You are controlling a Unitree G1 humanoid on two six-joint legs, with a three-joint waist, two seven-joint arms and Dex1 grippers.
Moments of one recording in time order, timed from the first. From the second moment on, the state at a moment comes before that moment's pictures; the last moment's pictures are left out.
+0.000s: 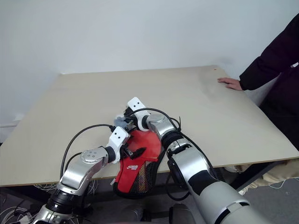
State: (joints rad) left arm -0.17 0.38 -0.23 -0.19 -0.18 0.62 -0.54; right arm -1.11 0.13 0.10 1.25 -0.04 0.07 0.65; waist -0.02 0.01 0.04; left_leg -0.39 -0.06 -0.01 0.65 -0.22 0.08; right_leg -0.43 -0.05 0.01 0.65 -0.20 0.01
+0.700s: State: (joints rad) left arm -0.17 0.38 -0.23 -0.22 -0.20 0.71 -0.57; right arm -1.17 0.14 0.07 1.31 -0.08 0.03 0.35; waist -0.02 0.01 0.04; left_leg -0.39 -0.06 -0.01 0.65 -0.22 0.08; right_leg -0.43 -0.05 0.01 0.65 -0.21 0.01
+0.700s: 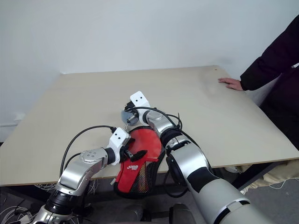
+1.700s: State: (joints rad) left arm -0.19 0.36 -0.22 -0.20 -0.21 0.70 -0.56; right arm -1.16 -0.08 0.16 1.34 -0.24 -0.01 0.13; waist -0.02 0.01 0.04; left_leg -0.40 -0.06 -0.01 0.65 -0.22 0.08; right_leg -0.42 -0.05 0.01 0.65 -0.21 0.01
